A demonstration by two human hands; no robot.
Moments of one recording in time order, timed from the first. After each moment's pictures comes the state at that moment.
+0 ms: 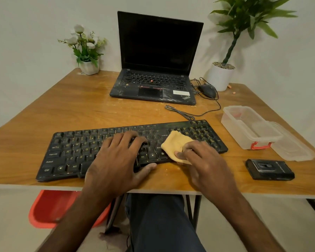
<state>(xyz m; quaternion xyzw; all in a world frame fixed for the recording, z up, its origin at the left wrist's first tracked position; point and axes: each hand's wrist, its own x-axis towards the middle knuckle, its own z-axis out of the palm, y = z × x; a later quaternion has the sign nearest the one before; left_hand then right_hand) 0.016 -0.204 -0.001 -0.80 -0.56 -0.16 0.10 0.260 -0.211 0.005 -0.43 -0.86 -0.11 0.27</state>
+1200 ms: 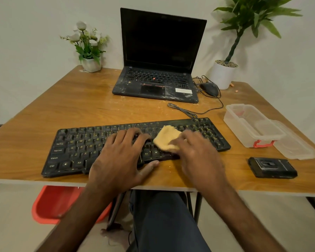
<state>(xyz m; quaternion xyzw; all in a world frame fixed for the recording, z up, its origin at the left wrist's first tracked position) 0.015 -0.205 0.001 -0.81 -0.56 -0.15 0.08 0.225 -0.203 0.012 -0.51 -0.82 -0.14 0.23</state>
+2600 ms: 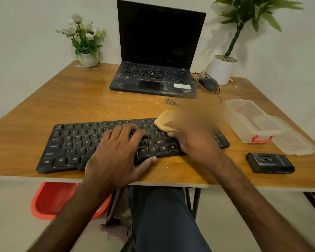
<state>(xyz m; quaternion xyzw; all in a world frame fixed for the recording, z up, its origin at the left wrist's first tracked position) 0.014 -0.207 0.003 -0.81 -0.56 -0.15 0.09 0.234 -0.159 0.031 -0.49 -0.85 -0.02 0.20</state>
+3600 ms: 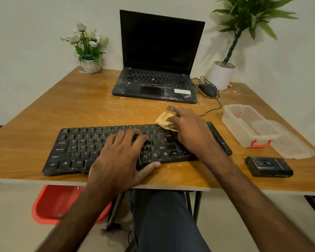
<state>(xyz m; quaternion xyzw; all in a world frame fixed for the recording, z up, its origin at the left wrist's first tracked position) 0.016 -0.209 0.003 -0.81 -0.56 -0.16 0.09 0.223 -0.124 0.034 -0.51 -0.84 -0.13 0.15</state>
